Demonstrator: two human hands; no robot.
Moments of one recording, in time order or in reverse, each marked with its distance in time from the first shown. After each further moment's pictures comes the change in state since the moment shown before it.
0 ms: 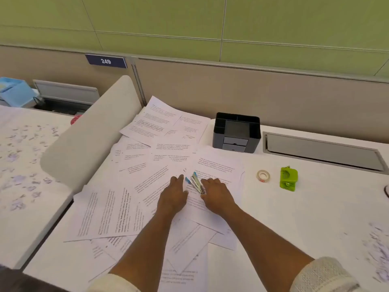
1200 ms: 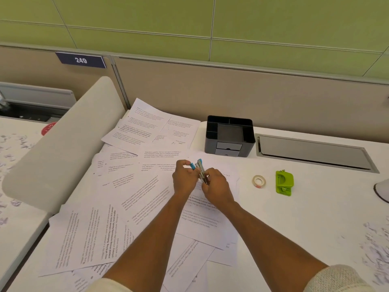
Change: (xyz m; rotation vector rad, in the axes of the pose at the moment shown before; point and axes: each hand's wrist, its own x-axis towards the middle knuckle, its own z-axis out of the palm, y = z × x) left_hand 0.062 0.079 -0.032 -0.894 0.143 -0.167; right_hand 0.052 0.021 -0.010 0.473 0.238 0.319
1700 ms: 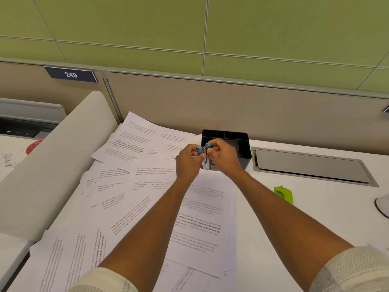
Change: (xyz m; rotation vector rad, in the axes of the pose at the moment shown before) left_hand 0.060 0.081 0.021 0.035 -0.040 0.296; right_hand 0.107 -0.042 -0.104 0.302 0.138 -0.068
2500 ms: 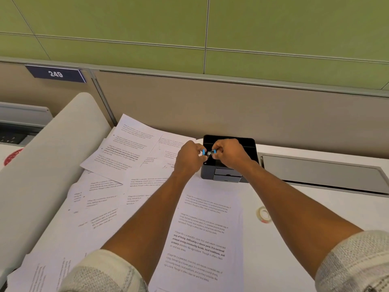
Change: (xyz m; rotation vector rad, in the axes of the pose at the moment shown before) left_hand 0.089 -0.011 0.021 0.393 -0.149 0.041; right_hand 0.091 0.028 -0.009 -0.498 -0.265 -0.035
